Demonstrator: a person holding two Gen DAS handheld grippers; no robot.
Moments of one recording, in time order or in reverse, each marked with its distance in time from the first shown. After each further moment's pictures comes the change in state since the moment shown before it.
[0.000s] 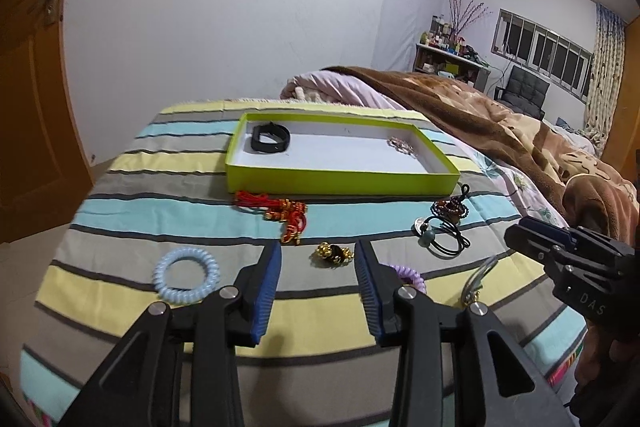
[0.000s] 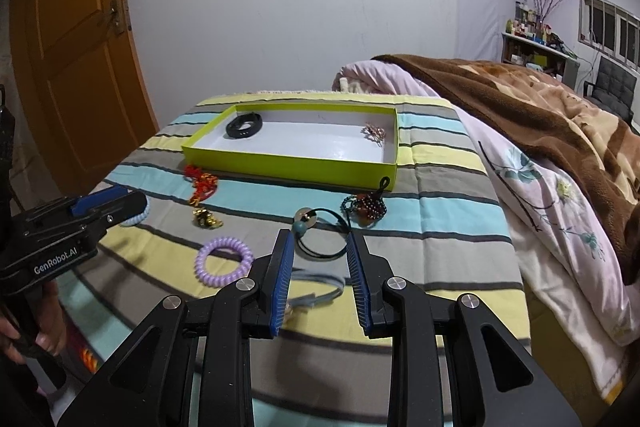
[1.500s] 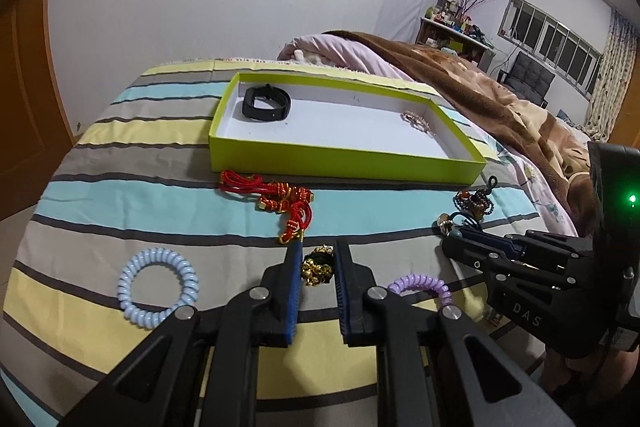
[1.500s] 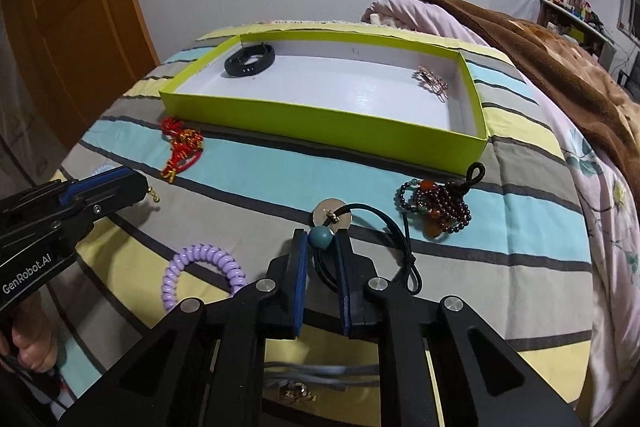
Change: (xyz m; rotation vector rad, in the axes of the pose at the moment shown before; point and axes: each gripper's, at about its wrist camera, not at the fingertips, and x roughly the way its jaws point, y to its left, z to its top) left arm 0.041 0.016 0.012 -0.037 0.126 -0.033; right arm 0.091 0.020 0.014 -0.053 0.230 0.056
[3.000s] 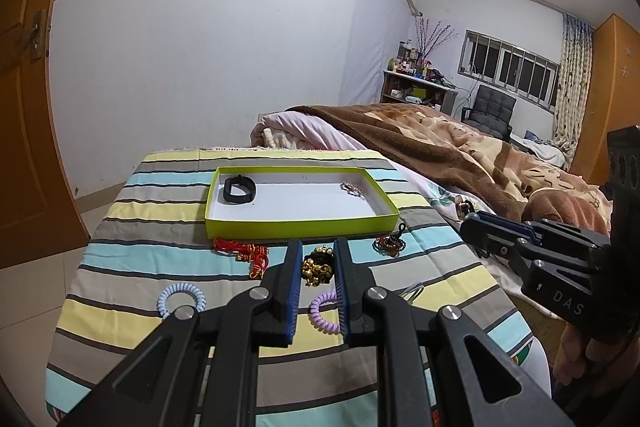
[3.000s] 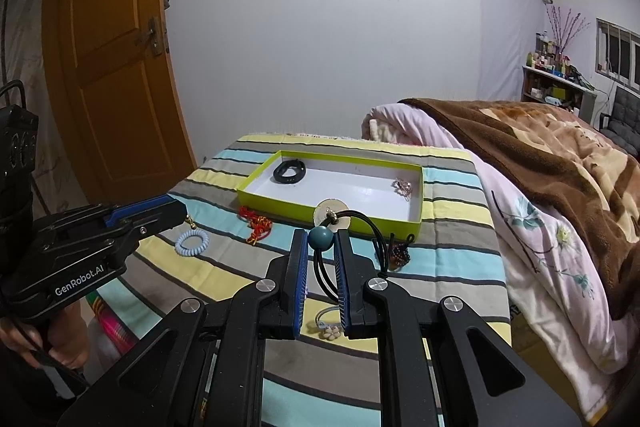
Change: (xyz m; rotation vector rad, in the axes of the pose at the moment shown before) left arm -0.110 -0.042 0.001 0.090 -0.230 -0.059; right arm -0.158 0.022 -0.016 -0.022 -0.327 0.007
